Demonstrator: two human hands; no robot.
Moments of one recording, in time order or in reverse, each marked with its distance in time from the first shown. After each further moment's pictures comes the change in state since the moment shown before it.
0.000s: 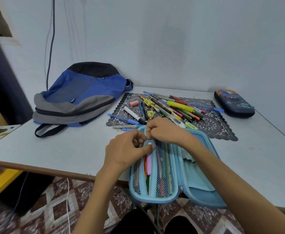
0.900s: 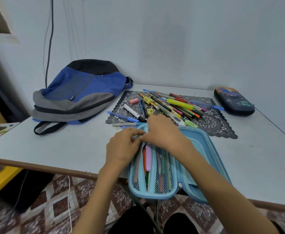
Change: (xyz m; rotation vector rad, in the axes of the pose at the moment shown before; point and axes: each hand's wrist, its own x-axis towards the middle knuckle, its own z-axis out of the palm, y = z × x) left_hand 0.007 -0.005 0.006 0.075 0.086 0.026; right_hand -0.012 -0.025 0.013 -0.419 0.156 0.039
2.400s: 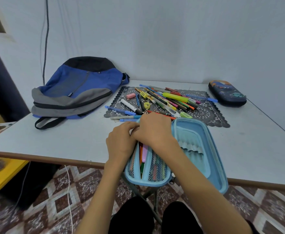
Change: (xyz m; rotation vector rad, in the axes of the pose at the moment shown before) left_hand -0.021 0.016 0.006 -0.014 0.144 -0.106; right_hand -0.024 -0.020 0.013 -0.142 0.181 0.082
